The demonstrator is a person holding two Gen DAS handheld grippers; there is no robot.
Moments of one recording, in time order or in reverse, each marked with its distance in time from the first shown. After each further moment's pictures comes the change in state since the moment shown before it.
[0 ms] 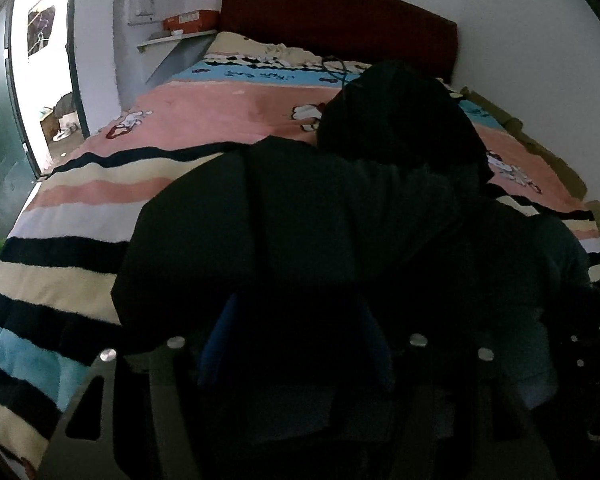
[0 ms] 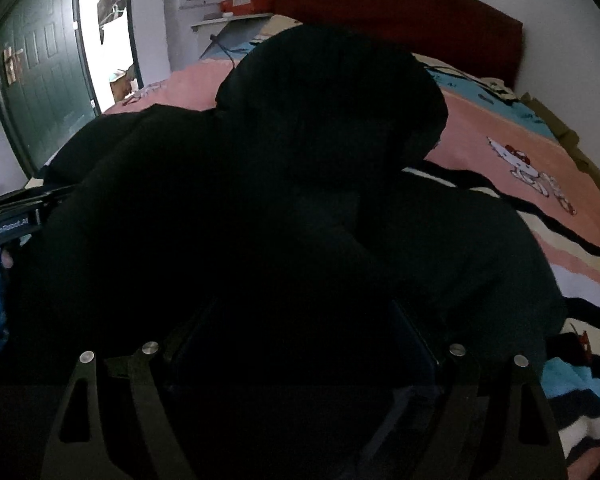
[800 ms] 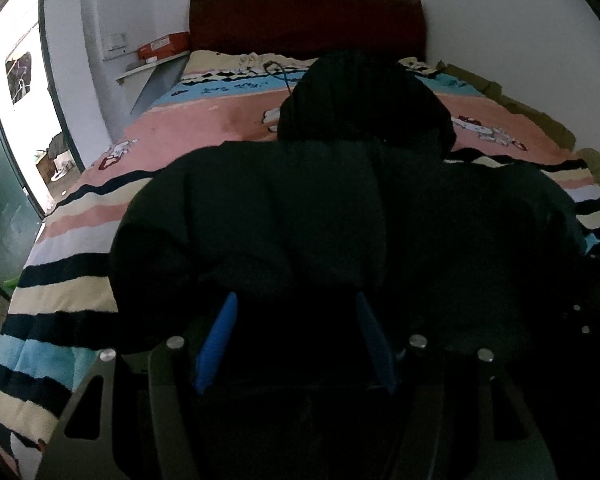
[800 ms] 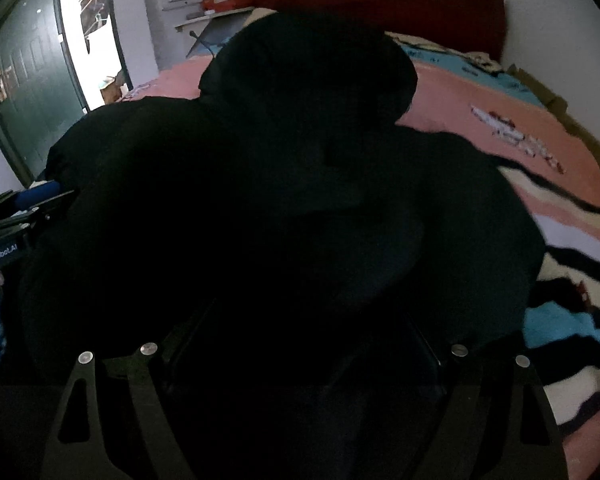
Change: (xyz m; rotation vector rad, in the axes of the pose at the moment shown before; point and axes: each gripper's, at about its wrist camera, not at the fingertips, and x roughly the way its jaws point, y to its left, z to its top) left arm -0.025 -0.049 -0.018 0.158 -0.007 0.041; right arm -0.013 -0.027 -0.031 0.088 0.045 0.023
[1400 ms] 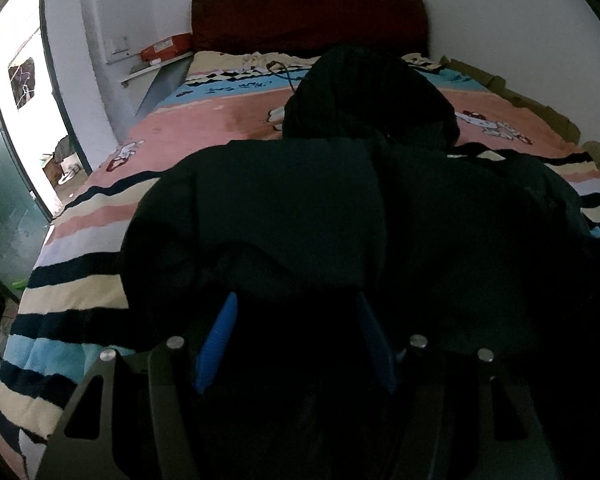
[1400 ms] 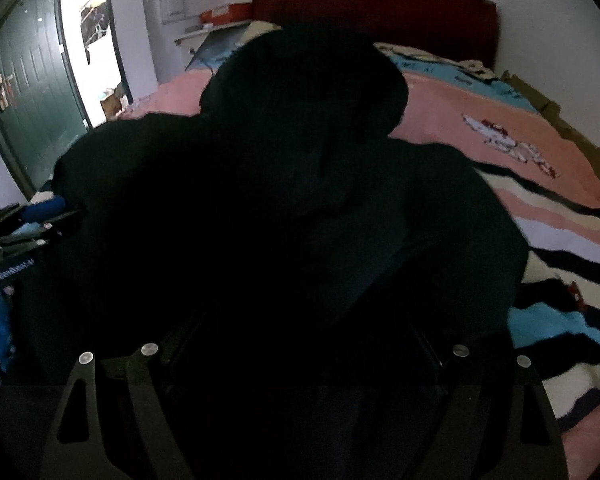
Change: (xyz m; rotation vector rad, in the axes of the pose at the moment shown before) left arm -0.006 -0.002 -0.002 0.013 0.007 0.030; right arm -0.027 -0.001 0.001 0.010 -0.067 -0.009
